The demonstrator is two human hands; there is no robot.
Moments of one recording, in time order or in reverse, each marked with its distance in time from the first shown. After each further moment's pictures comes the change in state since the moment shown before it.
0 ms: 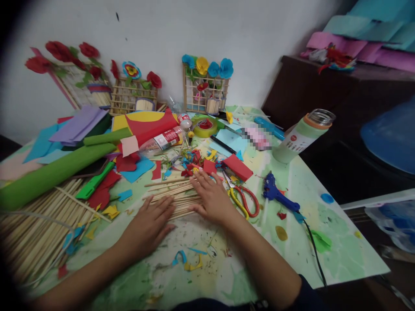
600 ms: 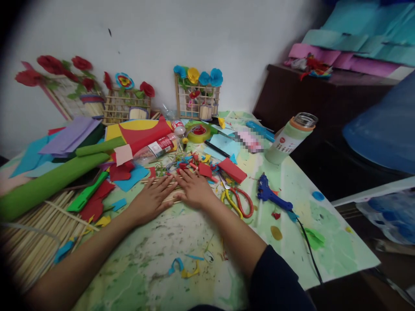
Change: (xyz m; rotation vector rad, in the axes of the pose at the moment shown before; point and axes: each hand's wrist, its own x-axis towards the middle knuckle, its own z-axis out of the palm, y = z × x) left_hand 0.064 -0.063 0.016 0.031 -0.057 0.044; right_hand 0.062 0.009 0.025 -0.063 -0.033 0.013
